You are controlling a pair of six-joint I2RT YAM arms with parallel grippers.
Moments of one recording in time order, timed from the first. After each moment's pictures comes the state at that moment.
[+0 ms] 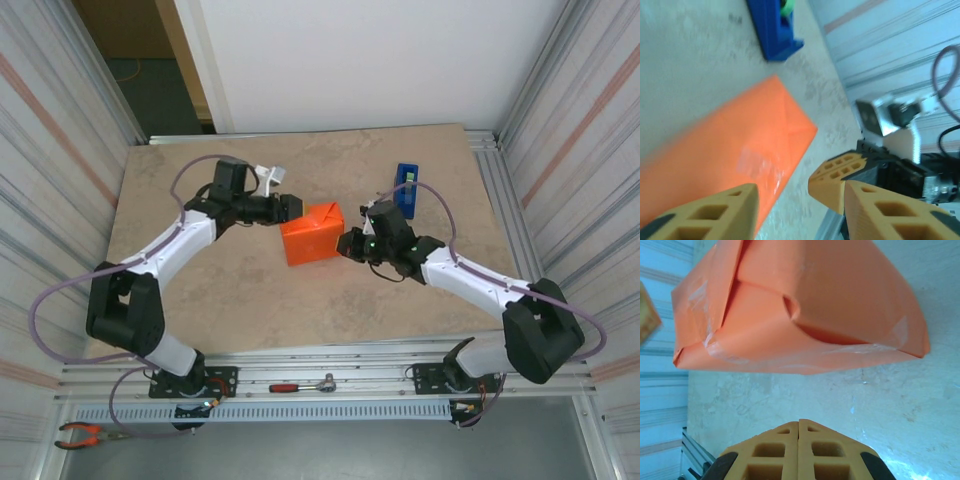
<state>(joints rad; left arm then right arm) -0.33 1.51 1.12 -0.24 0.83 -0.48 0.65 1.35 0.82 -0.15 -0.26 0.88</state>
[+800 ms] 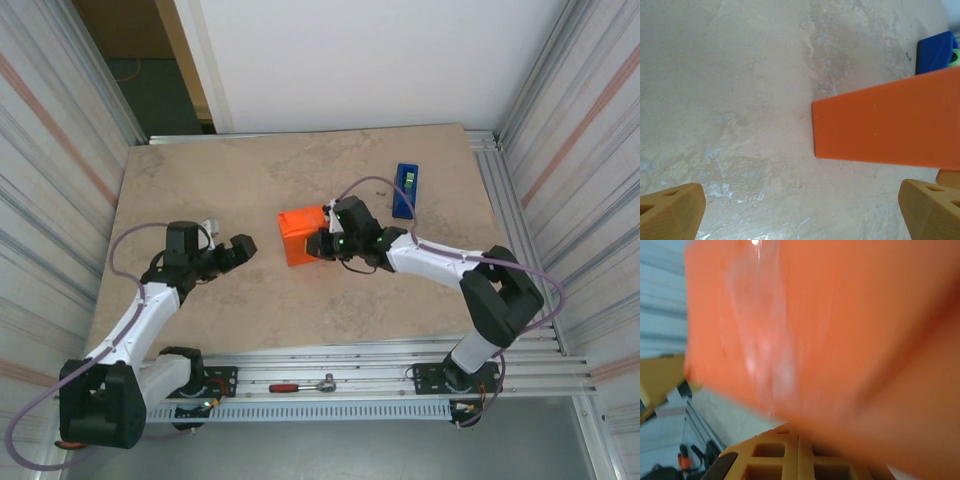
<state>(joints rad) -0.11 1.01 0.56 -0.33 0.40 -0.58 0.73 1.64 1.02 -0.05 -0.35 0.82</state>
